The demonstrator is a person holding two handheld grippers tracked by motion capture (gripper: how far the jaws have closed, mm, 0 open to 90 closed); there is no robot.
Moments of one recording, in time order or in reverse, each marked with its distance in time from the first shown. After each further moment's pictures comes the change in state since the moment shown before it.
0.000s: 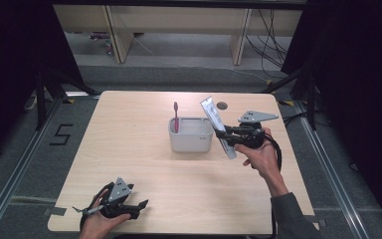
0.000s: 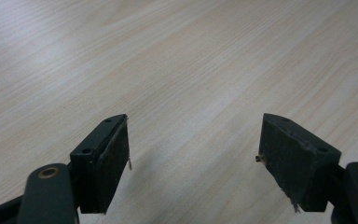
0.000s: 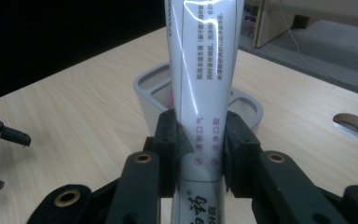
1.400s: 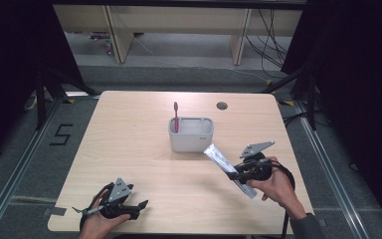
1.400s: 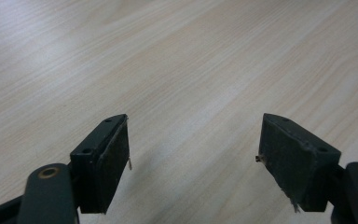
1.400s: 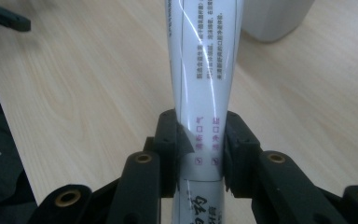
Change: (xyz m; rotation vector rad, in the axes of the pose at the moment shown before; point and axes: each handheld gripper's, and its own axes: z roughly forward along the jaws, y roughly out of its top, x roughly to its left) left arm 0.000 0.001 -0.002 0.015 0.012 0.009; right arm 0.026 -0.064 -0.033 0.417 0.043 -0.009
